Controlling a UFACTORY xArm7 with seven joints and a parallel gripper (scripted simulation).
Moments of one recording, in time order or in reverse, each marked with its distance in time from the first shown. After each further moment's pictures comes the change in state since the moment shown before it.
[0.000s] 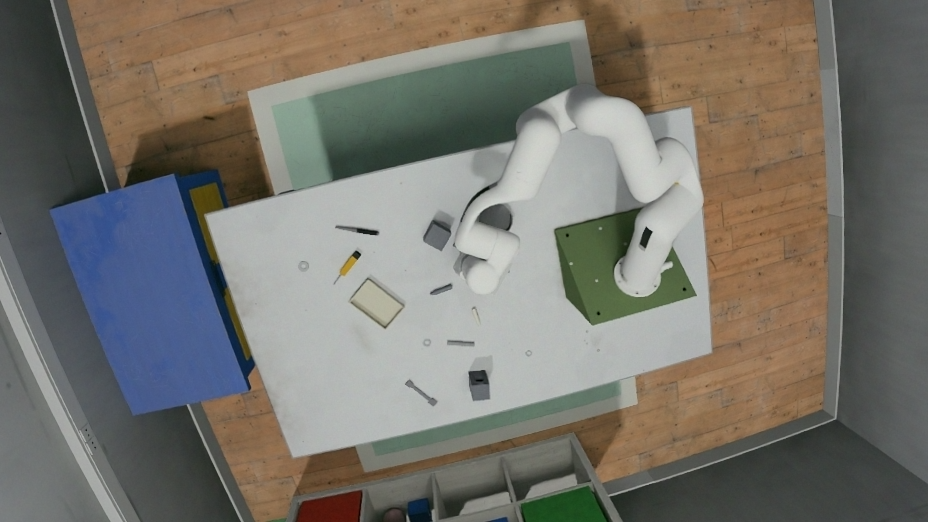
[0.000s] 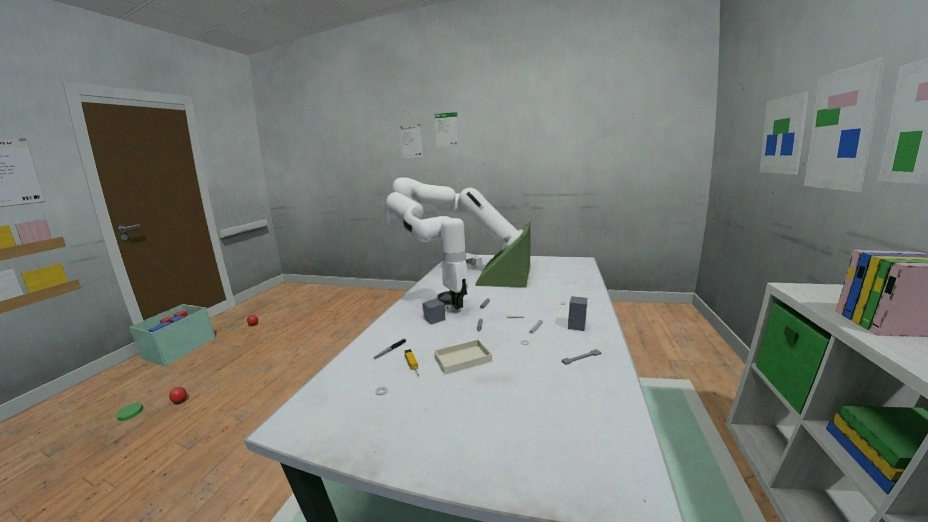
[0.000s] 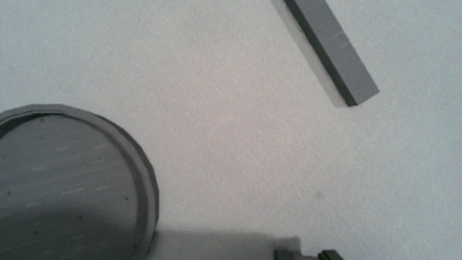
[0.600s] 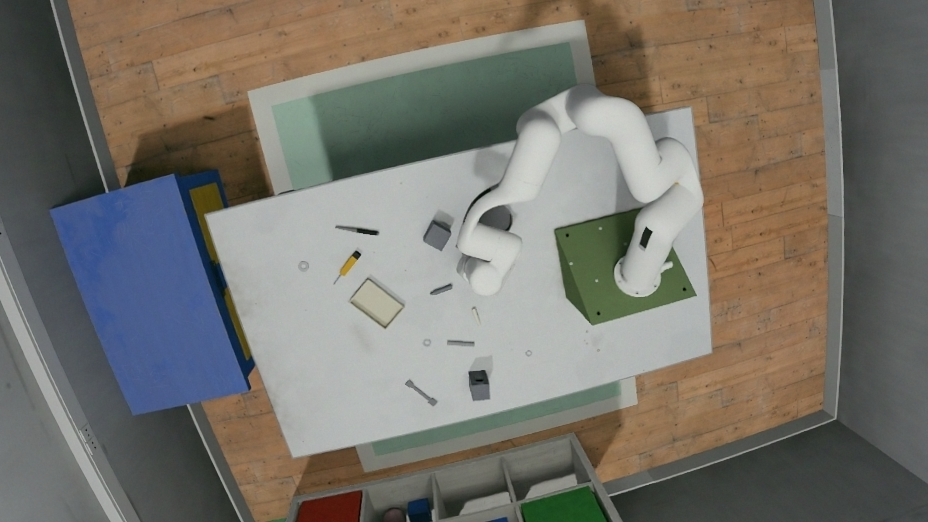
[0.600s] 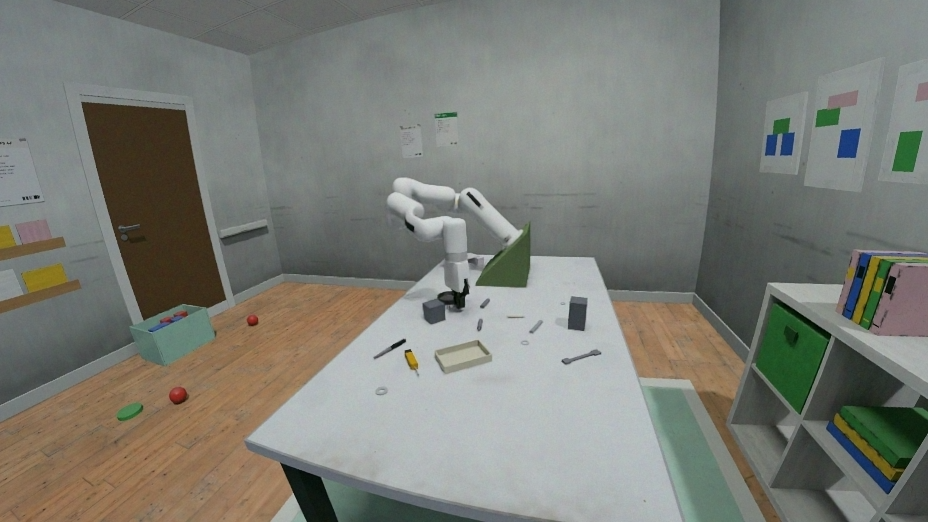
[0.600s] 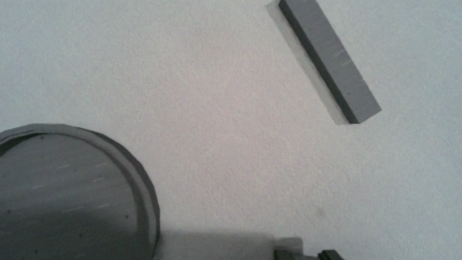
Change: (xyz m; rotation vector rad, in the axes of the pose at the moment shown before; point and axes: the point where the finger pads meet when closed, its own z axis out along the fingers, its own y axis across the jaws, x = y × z) arm 0.008 0.000 0.001 0.001 0.001 0.000
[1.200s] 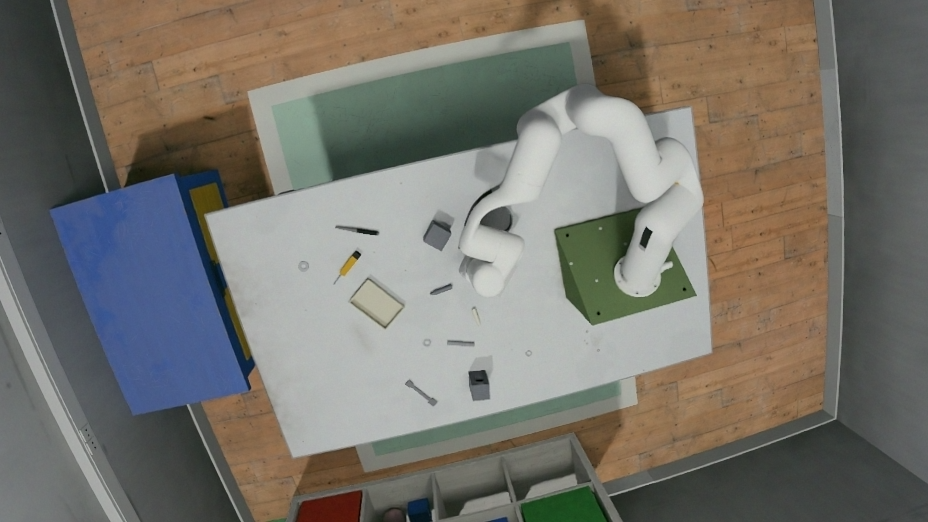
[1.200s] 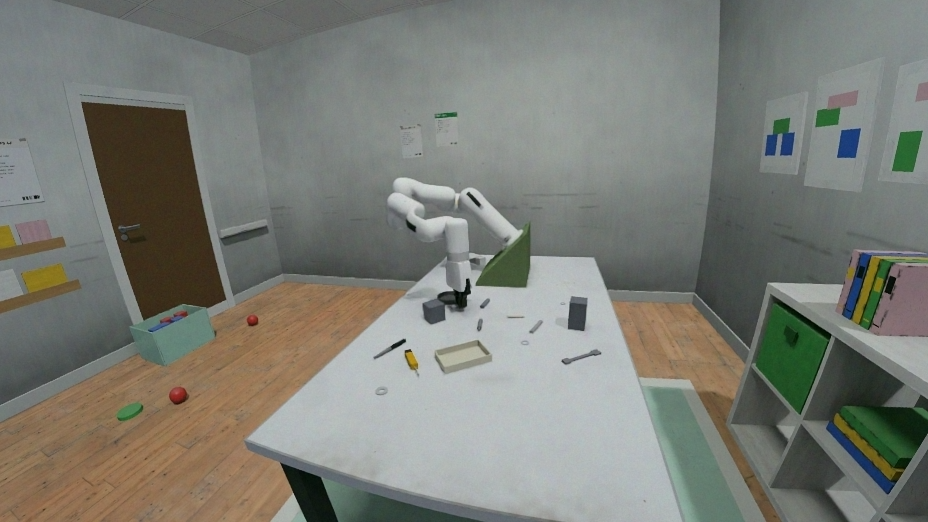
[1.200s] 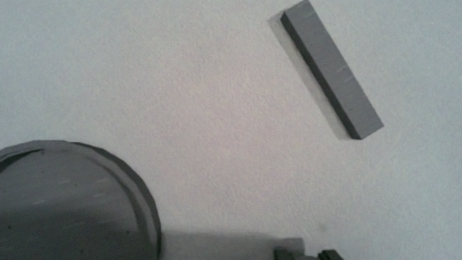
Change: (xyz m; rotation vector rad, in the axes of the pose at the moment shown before) arm 0.007 -0.001 0.001 0.002 0.001 -0.001
